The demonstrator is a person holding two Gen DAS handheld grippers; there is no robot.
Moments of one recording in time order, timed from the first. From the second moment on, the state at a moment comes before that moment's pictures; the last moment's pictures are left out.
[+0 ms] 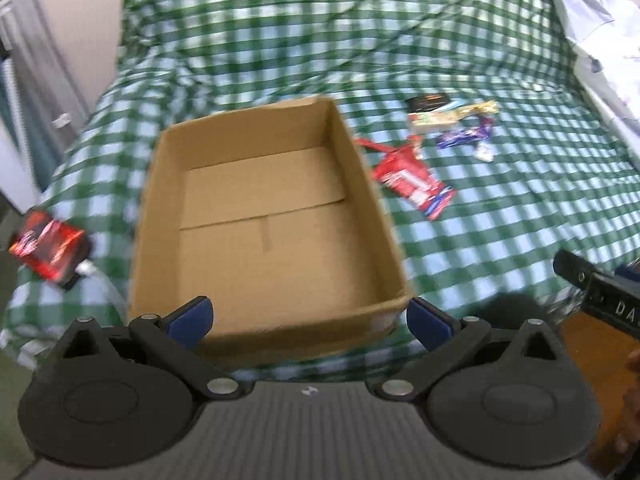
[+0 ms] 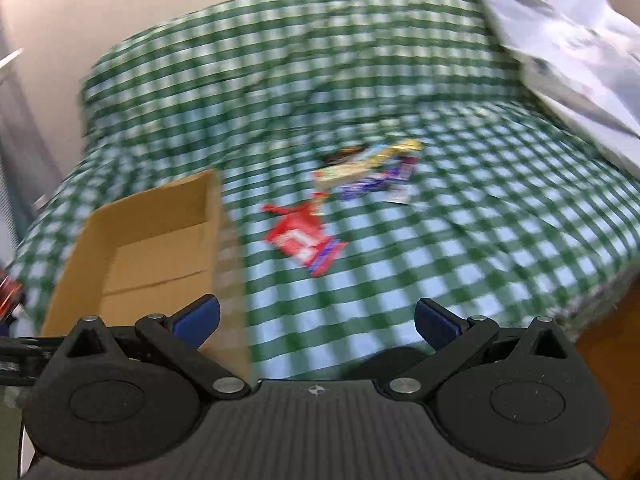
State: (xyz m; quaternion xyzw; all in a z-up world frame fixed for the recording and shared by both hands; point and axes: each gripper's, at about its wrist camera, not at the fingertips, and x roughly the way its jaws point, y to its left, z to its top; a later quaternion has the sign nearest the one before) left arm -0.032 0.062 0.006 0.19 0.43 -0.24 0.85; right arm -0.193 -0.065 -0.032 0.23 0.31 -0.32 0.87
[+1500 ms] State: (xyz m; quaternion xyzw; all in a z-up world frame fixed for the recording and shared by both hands) left arm 0.169 -0.235 -0.222 0.15 0.65 -0.14 0.73; right arm 0.084 -0.439 -0.242 0.13 0.41 -0.32 0.84
